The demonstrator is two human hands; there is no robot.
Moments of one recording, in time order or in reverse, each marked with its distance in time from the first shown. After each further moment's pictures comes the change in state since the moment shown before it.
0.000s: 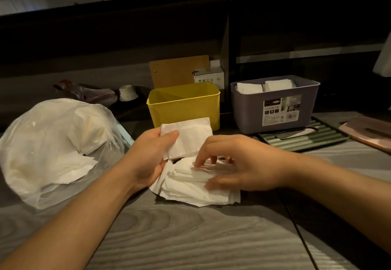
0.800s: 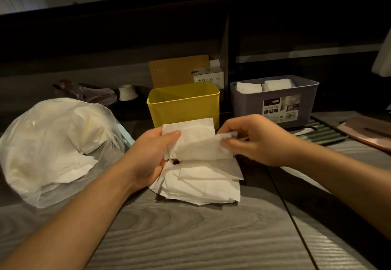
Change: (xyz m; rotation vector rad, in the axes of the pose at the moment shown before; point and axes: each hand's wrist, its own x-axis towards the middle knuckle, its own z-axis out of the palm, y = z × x) left_hand -0.005 0.002 0.000 -0.061 -0.072 -0.026; right_hand -0.004 0.022 -0.014 0.168 0.289 0.174
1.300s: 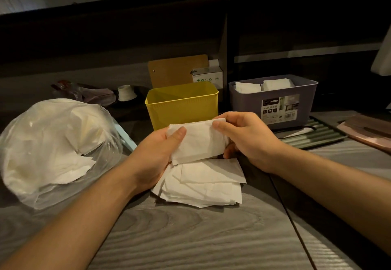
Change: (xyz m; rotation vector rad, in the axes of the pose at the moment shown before) left_hand 0.002 -0.004 0.006 0.063 -0.100 0.039; right_hand 0.018 -0.004 0.029 0.617 0.245 0.323
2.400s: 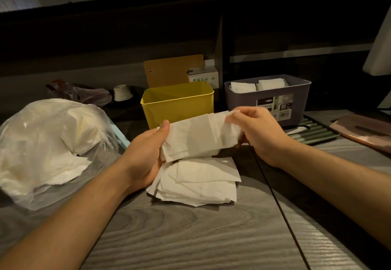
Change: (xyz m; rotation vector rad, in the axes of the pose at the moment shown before) left_hand -0.002 0.002 0.000 -0.143 0.088 -0.035; right_hand -0.002 -0.001 -0.022 0.015 0.098 -0.034
